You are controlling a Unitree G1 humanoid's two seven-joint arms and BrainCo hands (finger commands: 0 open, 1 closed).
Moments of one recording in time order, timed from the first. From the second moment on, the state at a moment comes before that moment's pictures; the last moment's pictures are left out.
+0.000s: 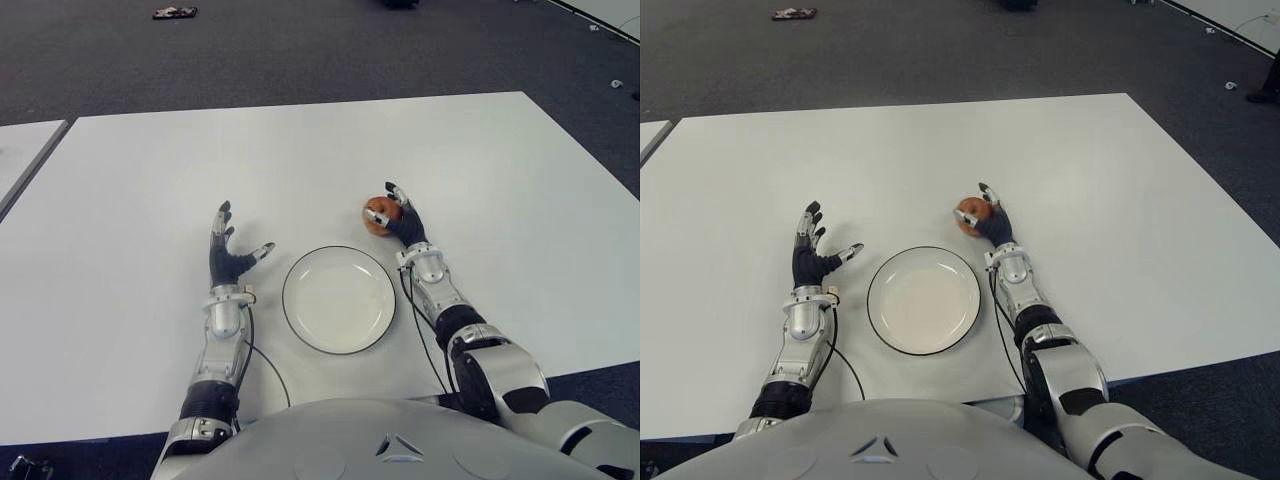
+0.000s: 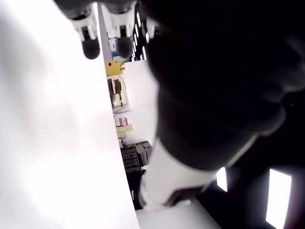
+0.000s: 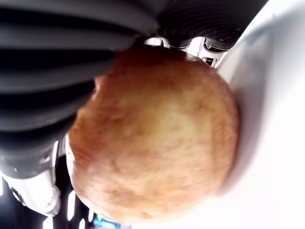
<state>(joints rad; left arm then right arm) 0.10 0.04 0.06 0.39 0.16 -0.47 0.28 -0.41 -0.09 0.11 1.03 -0.20 -0.53 -0.10</state>
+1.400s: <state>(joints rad) 0.10 0.03 0.06 0.37 0.15 -0.47 0.28 -0.38 -0.18 0.35 1.01 -0.47 -0.62 -0.28</state>
